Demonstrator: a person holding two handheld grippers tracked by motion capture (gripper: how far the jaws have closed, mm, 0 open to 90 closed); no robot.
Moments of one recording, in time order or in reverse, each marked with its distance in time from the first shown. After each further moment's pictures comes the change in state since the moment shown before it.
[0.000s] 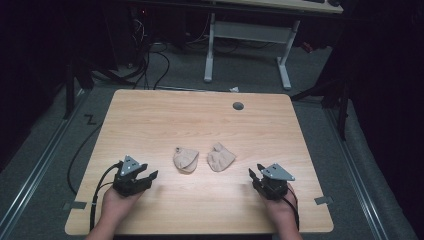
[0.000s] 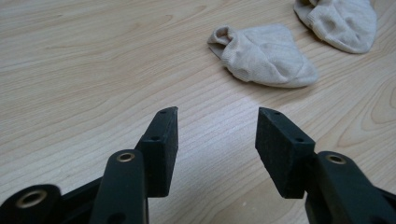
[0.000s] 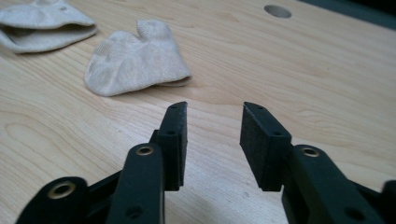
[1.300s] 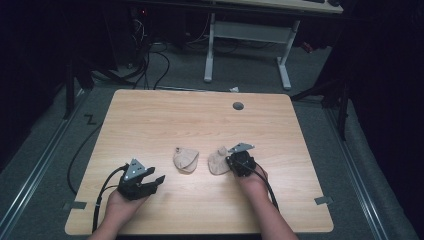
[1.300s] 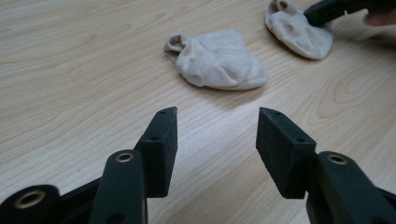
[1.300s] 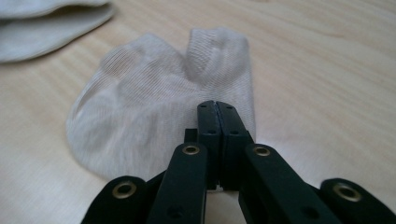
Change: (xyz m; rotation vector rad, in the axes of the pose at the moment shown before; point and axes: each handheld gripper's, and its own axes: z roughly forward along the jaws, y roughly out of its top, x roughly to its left) left arm -0.020 0.003 -0.005 -0.016 -0.095 0.052; right arm 0.034 0.044 0.091 0.248 0.139 -0.056
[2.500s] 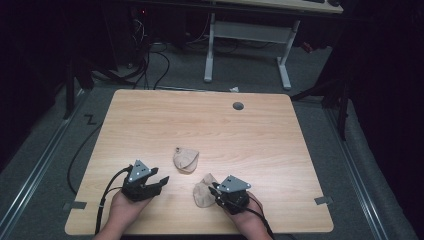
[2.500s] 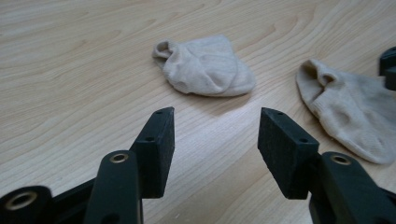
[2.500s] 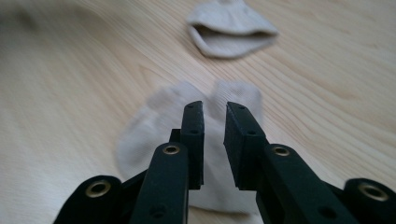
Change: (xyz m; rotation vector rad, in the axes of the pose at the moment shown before) left arm -0.008 0.003 0.003 -0.007 0.006 -0.006; right arm 0.087 -0.035 -0.063 -0.173 0.148 -0.143
